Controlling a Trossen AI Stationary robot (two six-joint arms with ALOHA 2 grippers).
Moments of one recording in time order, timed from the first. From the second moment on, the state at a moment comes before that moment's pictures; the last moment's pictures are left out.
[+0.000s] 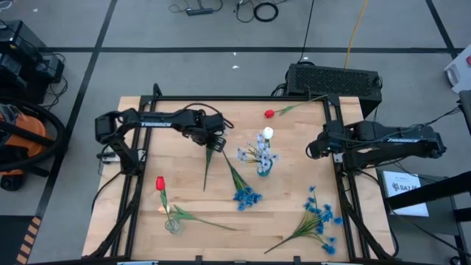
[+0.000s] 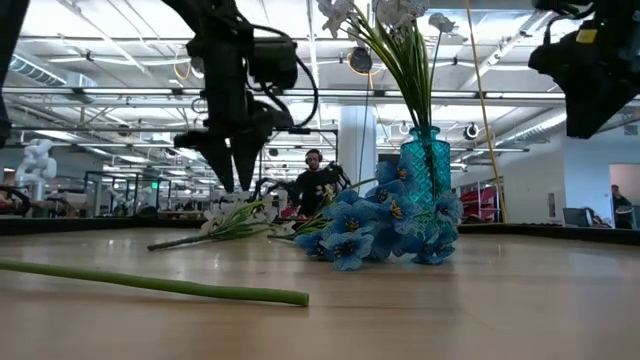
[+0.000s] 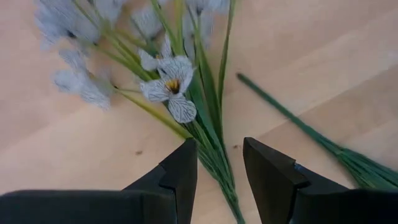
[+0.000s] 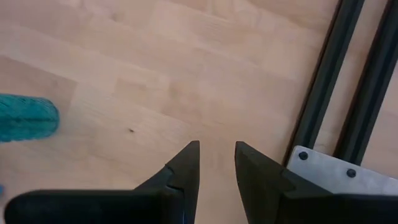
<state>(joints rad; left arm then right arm) 0.28 1.70 1.20 -0.87 -0.02 -0.83 -0.02 0.82 0.85 -1.38 0.31 1.21</state>
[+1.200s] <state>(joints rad) 0.28 1.42 1.19 -0.65 -0.30 -0.76 -0.02 0.77 0.81 -1.34 0.32 1.00</state>
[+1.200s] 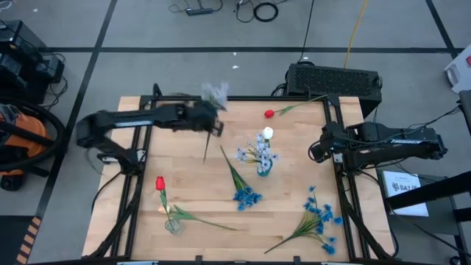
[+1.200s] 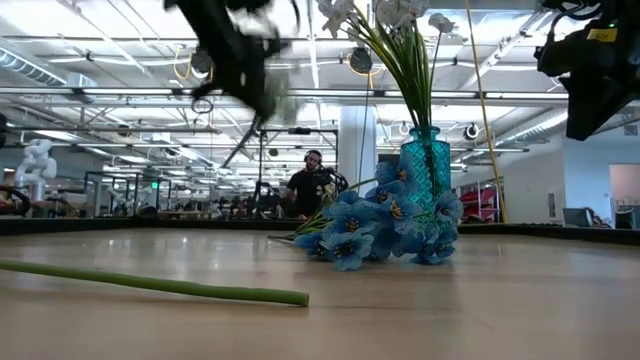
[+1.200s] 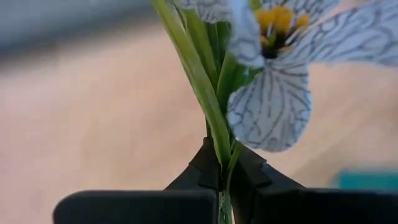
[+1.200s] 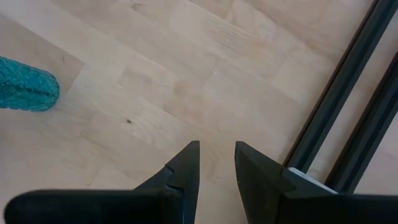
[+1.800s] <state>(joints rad) 0.13 1.21 0.42 1.14 -0.22 -0.28 -0.02 0.77 0.81 -1.30 0.34 0.97</state>
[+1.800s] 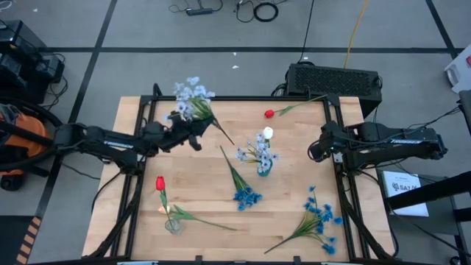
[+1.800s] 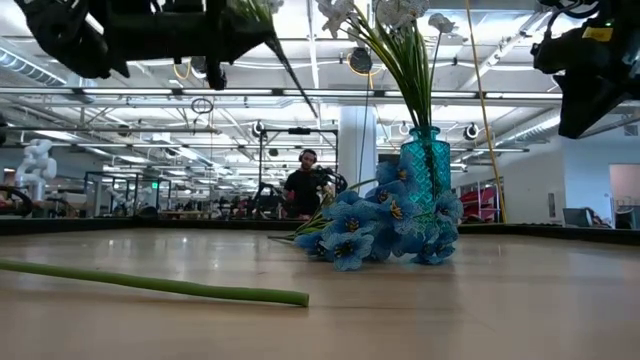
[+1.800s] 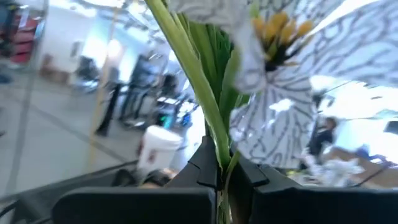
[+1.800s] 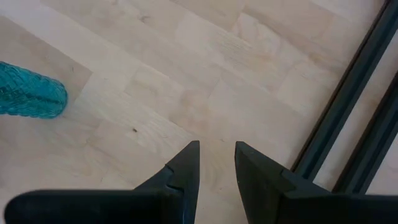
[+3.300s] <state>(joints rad) 0.01 1.76 0.83 1.26 -0.05 -0.14 -0.02 0.77 0.81 -1.20 0.42 0.96</state>
